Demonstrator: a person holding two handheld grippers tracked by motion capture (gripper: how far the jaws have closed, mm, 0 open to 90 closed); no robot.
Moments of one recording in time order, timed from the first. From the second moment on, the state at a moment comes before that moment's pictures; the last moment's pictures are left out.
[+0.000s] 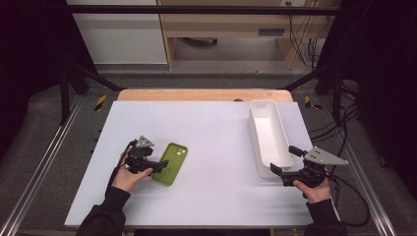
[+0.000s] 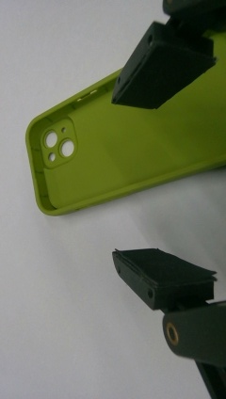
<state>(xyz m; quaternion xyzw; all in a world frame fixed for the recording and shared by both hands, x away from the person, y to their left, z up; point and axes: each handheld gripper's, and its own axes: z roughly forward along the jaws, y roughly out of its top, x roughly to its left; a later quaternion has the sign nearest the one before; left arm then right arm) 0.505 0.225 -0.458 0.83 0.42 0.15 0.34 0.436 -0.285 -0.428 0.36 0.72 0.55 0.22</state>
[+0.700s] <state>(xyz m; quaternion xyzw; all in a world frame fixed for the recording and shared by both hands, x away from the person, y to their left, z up) 0.503 0.222 -0.461 0.84 0.42 0.13 0.32 0.436 -0.285 -0.428 0.36 0.72 0.55 0.22</state>
